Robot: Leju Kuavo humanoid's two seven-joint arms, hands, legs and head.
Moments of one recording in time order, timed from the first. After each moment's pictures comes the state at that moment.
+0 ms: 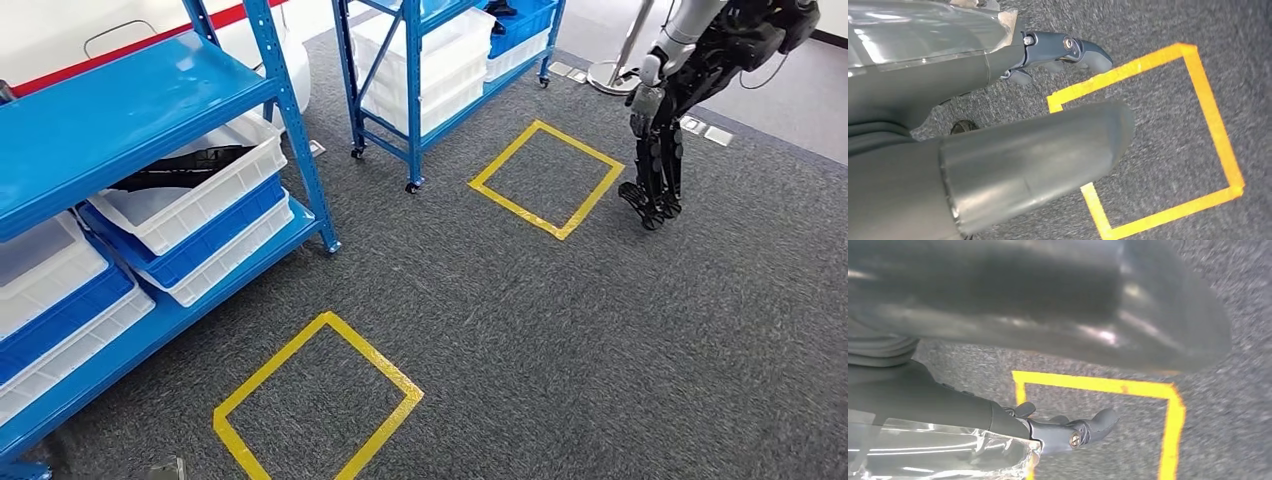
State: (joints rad) left arm -0.16 -0.12 0.58 -0.27 0.06 0.19 -0.46; right arm -0.09 0.03 -0.76 -0.23 0.25 -0.41 -0.20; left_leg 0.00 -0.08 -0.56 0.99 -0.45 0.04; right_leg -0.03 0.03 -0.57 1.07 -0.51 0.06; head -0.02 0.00
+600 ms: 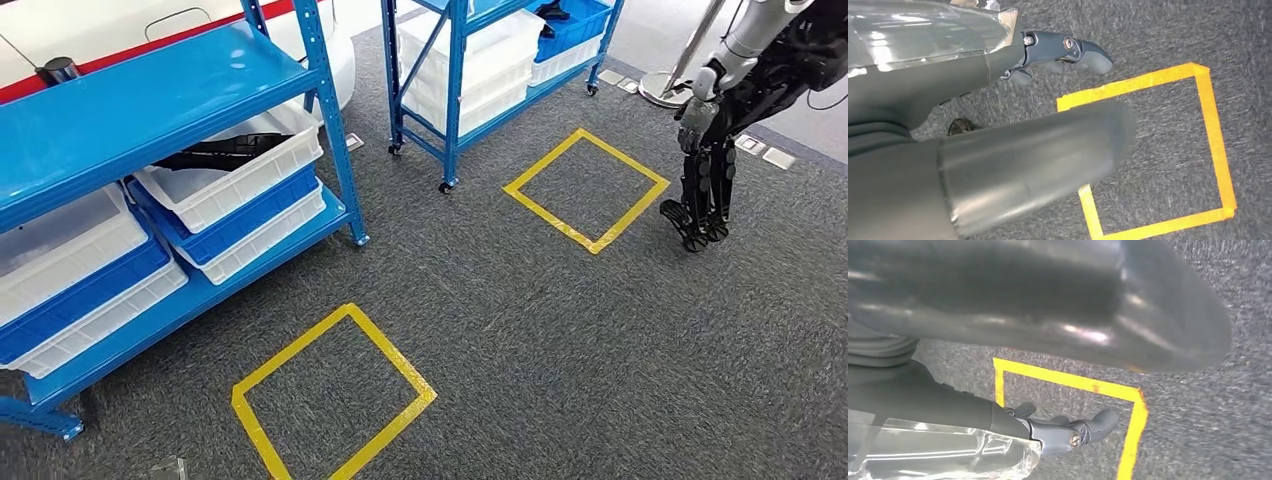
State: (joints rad) left arm -0.17 -0.12 0.59 -0.27 0.06 0.19 -0.46; right arm -0.09 0.04 -0.77 -0.23 0.25 -0.41 -0.20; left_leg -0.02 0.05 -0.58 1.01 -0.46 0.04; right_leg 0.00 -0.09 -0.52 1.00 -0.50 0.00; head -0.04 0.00
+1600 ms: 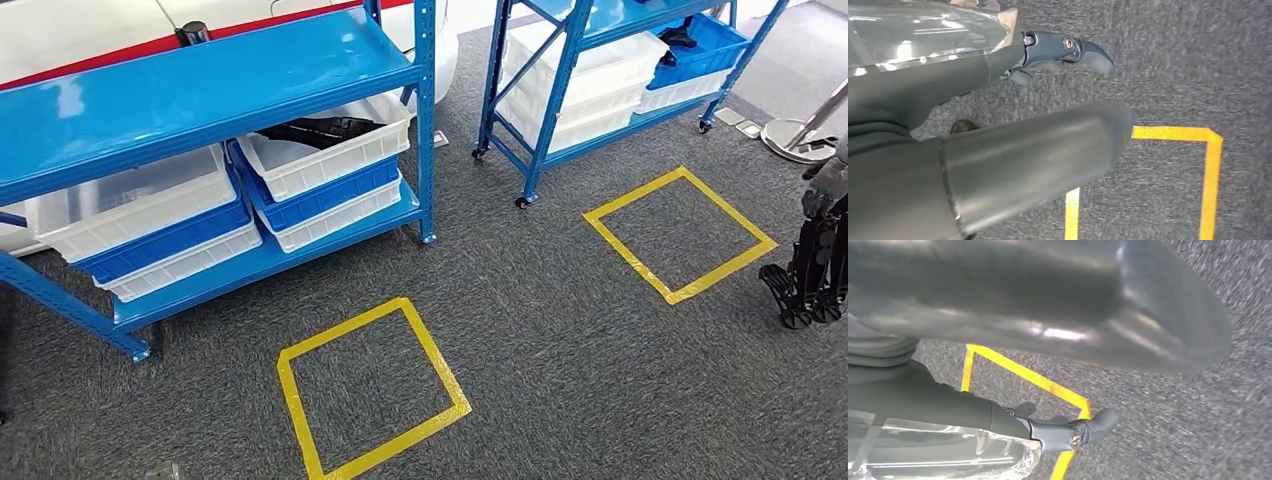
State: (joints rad) left arm -0.16 -0.11 0.59 -0.27 0.07 0.21 -0.47; right arm -0.10 0.02 -0.79 -0.23 0.25 -0.40 -0.22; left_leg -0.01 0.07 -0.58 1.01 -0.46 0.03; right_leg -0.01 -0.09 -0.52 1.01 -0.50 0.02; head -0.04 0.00
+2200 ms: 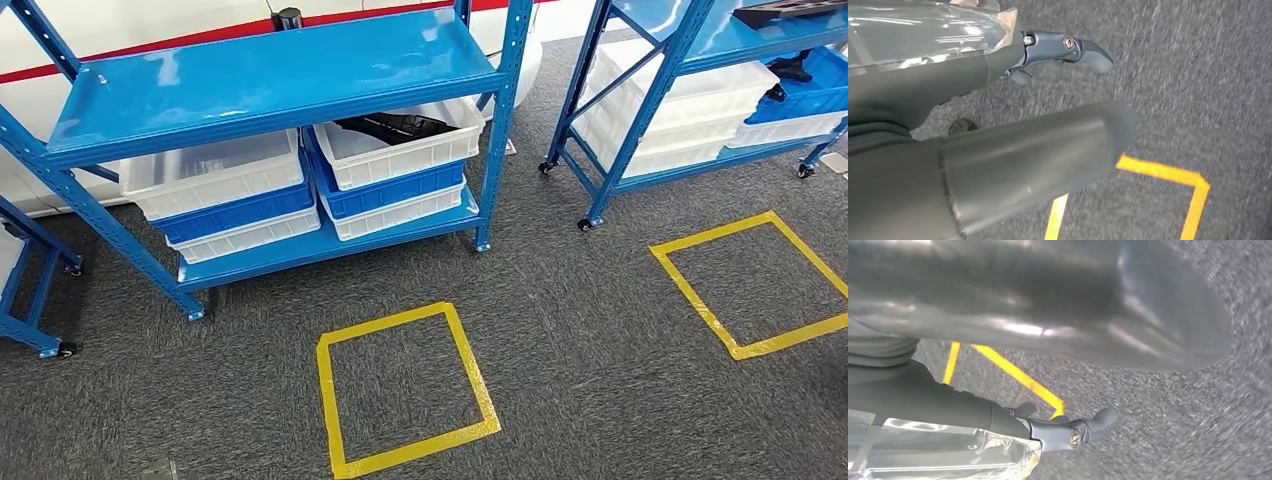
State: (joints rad) left arm -0.16 -0.11 0.61 -0.28 0.08 0.19 -0.47; right arm -0.09 0.02 -0.82 -0.23 0.25 -0.40 -0.24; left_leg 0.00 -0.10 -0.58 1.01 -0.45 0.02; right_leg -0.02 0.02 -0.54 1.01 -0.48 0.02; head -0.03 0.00
